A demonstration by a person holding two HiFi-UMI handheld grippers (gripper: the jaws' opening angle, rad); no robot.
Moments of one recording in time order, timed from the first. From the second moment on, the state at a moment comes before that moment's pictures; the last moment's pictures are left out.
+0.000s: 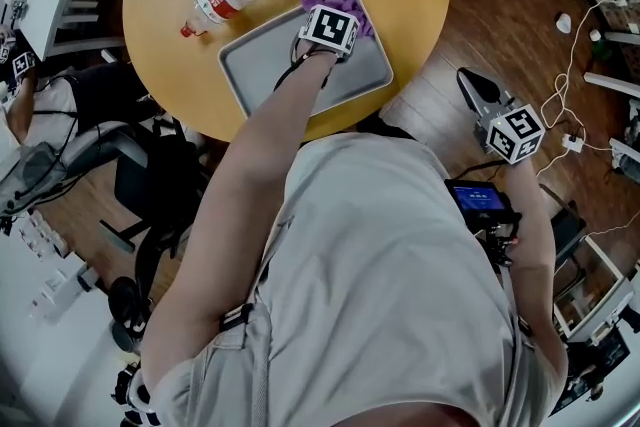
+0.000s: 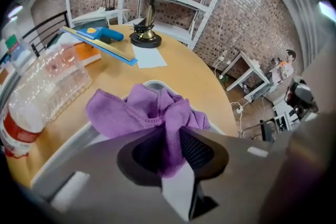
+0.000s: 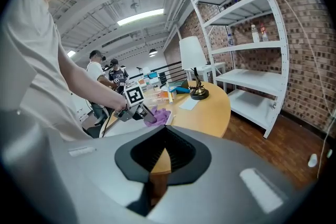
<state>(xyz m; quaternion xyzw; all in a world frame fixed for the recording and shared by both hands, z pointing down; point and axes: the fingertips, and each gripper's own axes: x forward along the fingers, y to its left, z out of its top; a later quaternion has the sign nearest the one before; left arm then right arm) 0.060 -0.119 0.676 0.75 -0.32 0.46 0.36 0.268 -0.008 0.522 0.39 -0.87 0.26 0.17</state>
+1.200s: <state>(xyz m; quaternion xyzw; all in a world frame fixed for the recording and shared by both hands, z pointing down) -0.165 0.009 0.678 0.70 -0.37 0.41 0.46 0.191 -0.027 0.517 0.31 -0.90 0.23 0.19</state>
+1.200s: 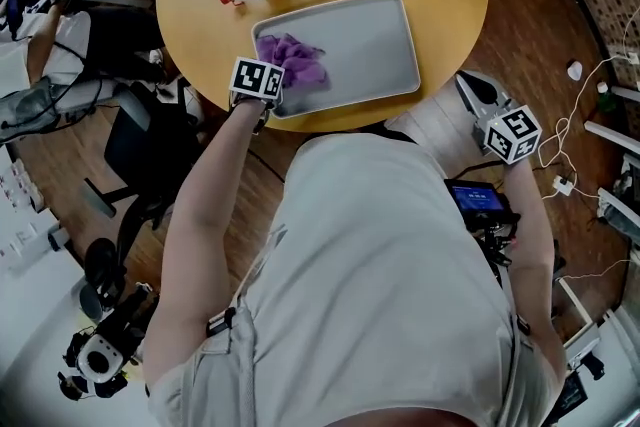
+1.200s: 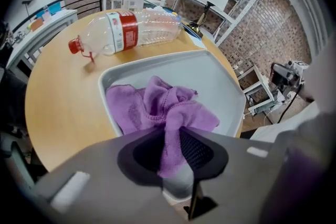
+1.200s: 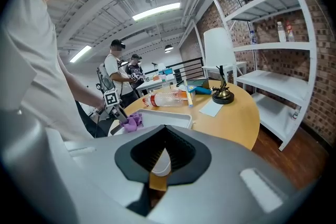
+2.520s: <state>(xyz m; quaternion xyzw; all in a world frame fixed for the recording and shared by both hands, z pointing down) -0.053 0.028 0.679 0.78 -0.08 0.61 0.12 0.195 -0.012 0.529 0.32 -0.89 0.25 0.20</state>
